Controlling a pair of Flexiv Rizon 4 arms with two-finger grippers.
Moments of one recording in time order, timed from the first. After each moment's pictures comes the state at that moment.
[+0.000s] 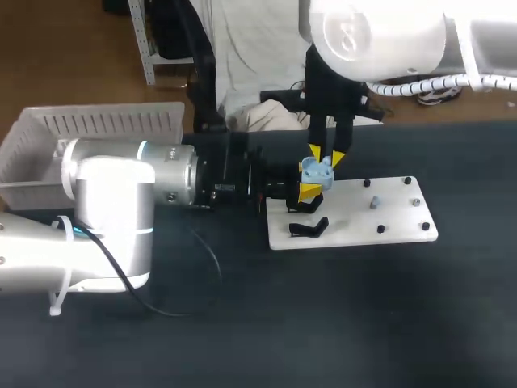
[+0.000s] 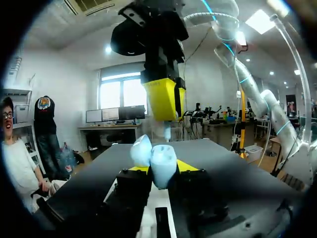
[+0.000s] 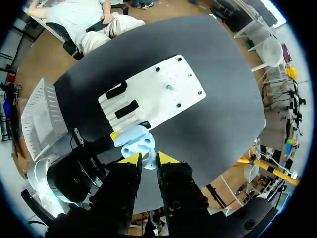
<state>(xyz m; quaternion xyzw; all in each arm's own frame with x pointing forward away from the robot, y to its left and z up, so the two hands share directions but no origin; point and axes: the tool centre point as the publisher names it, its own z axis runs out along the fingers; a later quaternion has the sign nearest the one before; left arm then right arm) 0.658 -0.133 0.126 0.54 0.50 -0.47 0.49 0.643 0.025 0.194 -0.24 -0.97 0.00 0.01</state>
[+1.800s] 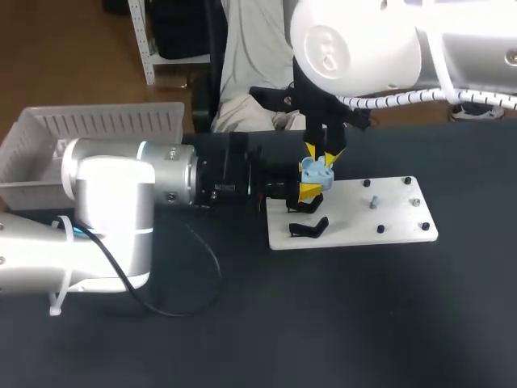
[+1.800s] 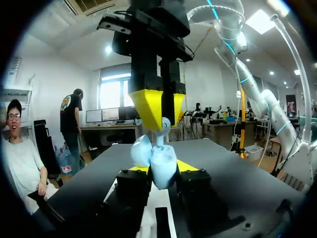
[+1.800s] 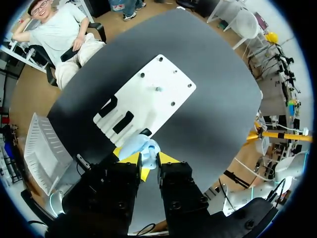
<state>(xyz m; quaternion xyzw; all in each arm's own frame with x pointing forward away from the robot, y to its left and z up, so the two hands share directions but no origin) 0.658 -0.133 0.126 0.54 0.50 -0.47 0.49 0.655 0.030 0.186 -0.37 -0.93 0.02 -0.01</state>
